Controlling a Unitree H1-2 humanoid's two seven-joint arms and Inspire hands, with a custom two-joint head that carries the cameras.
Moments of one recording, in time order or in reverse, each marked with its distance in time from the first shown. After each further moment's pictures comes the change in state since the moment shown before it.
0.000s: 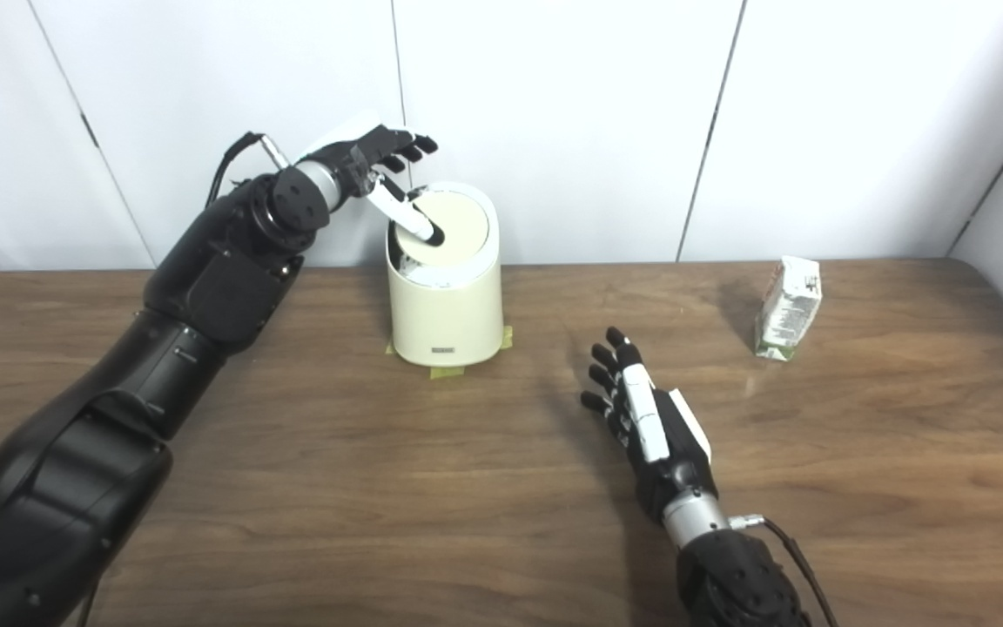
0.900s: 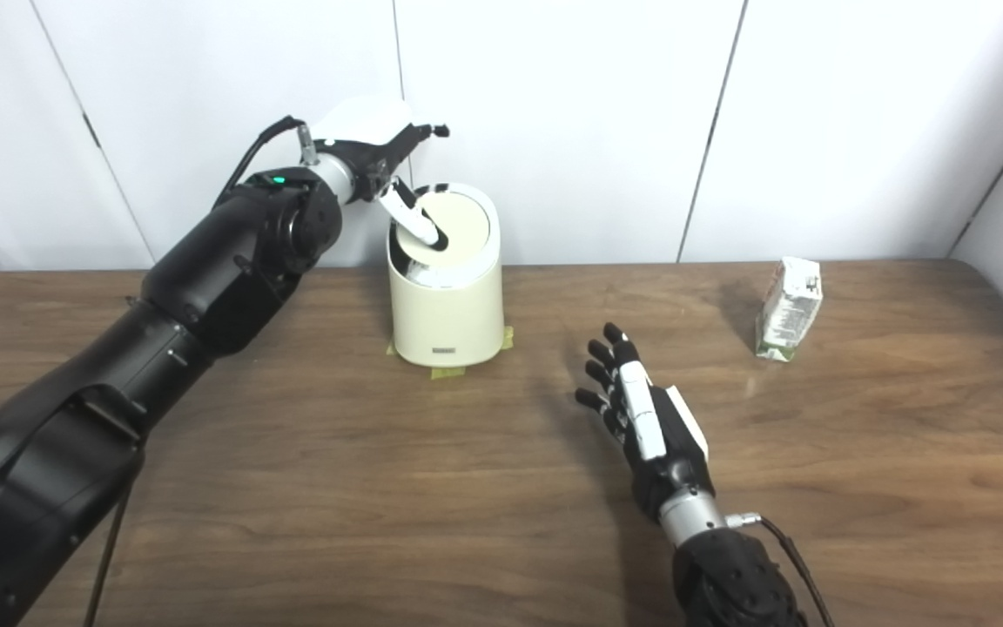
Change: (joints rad) left arm -0.014 0.058 -0.201 -0.068 0.245 -0.150 0.009; right arm -0.001 0.006 0.005 -0.016 -0.004 0.000 -0.003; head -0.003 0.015
